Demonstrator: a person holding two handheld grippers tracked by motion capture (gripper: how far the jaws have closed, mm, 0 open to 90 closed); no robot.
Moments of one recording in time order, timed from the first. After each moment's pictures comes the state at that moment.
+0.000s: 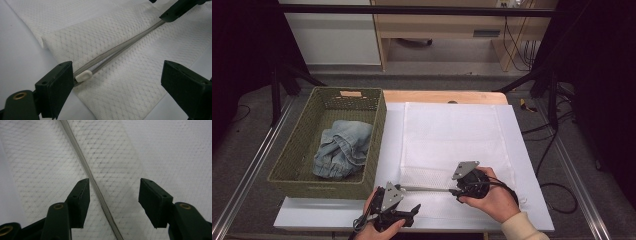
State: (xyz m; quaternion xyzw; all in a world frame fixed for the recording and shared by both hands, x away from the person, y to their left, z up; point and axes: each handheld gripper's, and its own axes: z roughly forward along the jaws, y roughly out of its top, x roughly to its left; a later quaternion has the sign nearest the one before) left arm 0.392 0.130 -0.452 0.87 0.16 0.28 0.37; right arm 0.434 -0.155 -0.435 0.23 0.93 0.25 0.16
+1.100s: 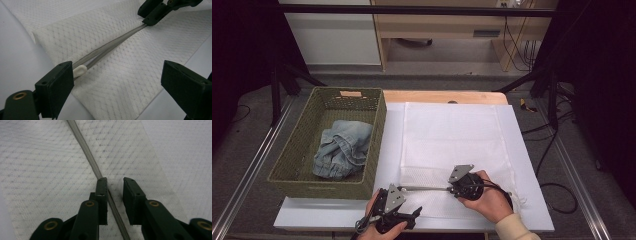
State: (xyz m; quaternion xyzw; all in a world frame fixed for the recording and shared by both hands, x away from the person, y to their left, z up) left arm 0.391 0.124 -0.457 0.88 0.16 0.27 0.36; right arm 0.438 -0.147 -0.461 0.23 0.93 0.26 0.15
